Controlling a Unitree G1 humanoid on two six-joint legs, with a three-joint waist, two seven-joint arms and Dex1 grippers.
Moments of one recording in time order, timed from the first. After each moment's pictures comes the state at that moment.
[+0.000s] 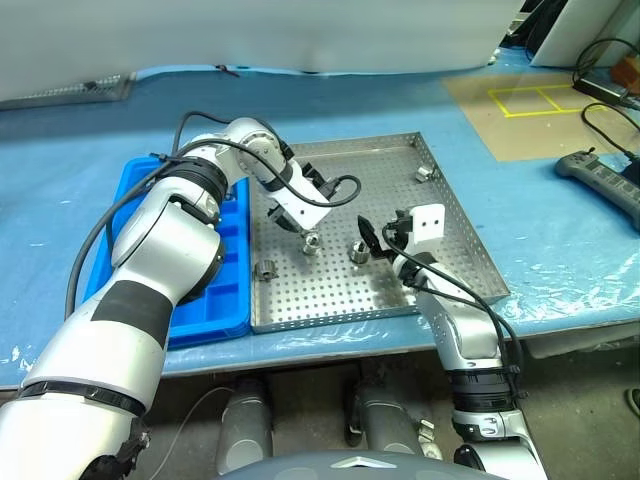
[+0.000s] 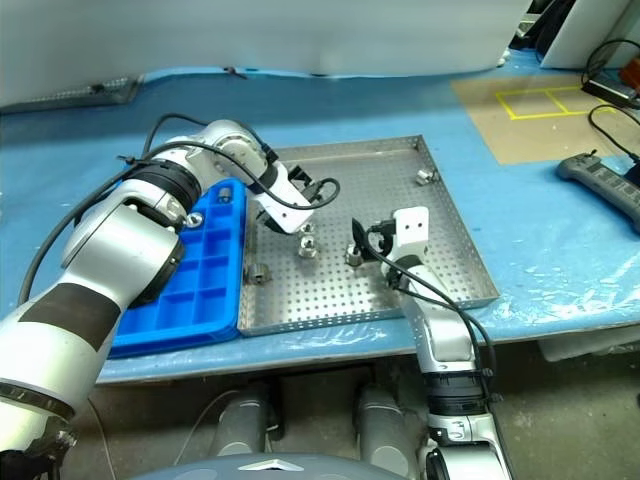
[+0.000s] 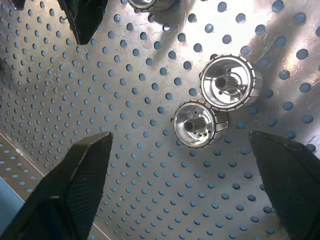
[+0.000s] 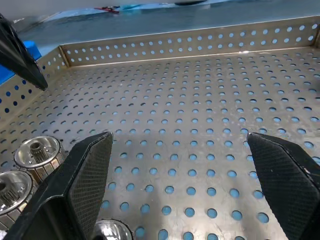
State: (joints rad) left arm -1.48 0.29 -0.55 1.38 0.64 -0.93 -1.10; right arm -0.26 -0.11 -0.02 -0.08 0.19 0.35 0.22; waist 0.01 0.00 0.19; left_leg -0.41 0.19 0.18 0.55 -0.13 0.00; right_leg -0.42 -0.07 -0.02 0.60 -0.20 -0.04
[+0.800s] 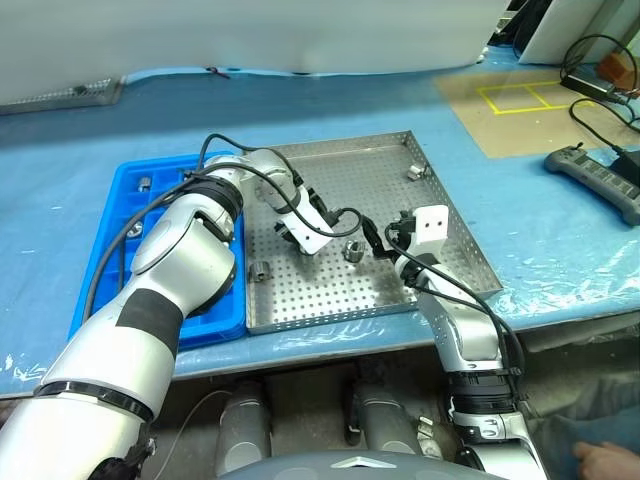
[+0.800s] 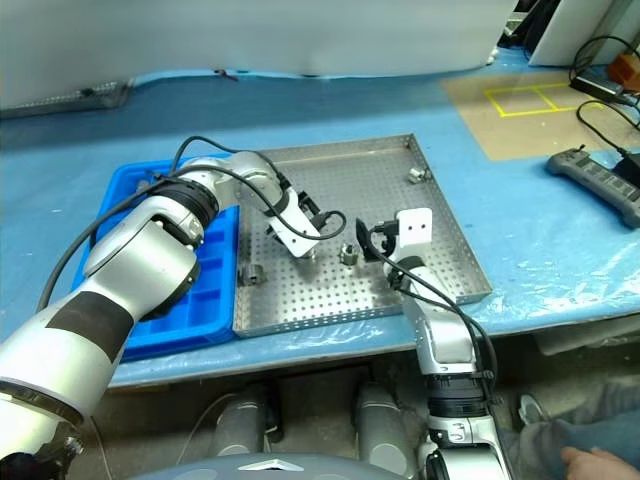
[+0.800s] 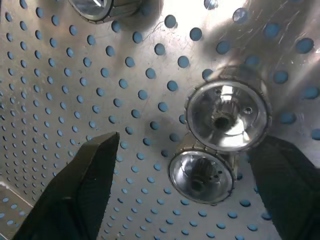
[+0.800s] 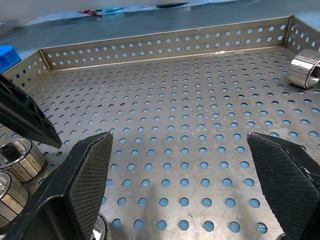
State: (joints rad) left arm -1.43 0.23 -0.68 1.39 0.80 -0.86 -0.90; right arm -0.25 -0.11 -0.02 -0.08 0.18 0.34 0.19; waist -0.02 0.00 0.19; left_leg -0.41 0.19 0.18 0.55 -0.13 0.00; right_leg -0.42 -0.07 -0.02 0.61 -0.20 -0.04
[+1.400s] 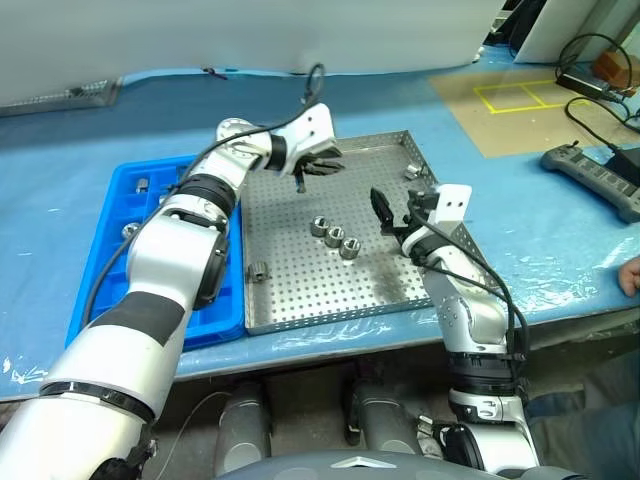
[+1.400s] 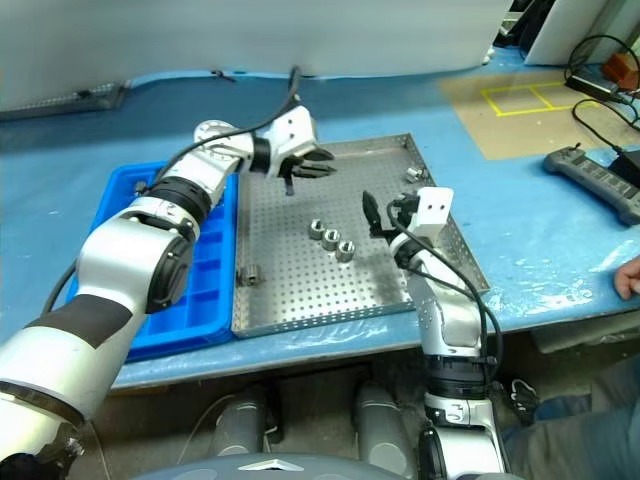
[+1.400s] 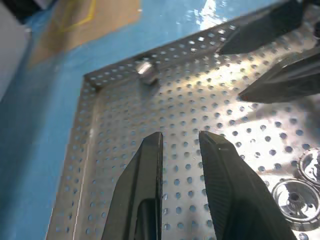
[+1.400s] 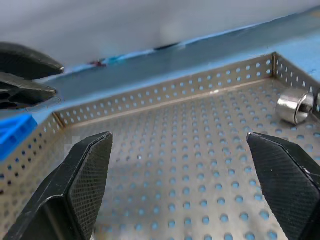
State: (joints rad) left arm -1.40 0.25 -0.06 1.37 0.21 -0.36 -1.05; right arm -0.36 -0.09 -0.14 -0.08 0.34 0.37 0.21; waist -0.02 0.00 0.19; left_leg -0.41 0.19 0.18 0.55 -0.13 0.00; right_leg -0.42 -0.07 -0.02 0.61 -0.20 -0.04
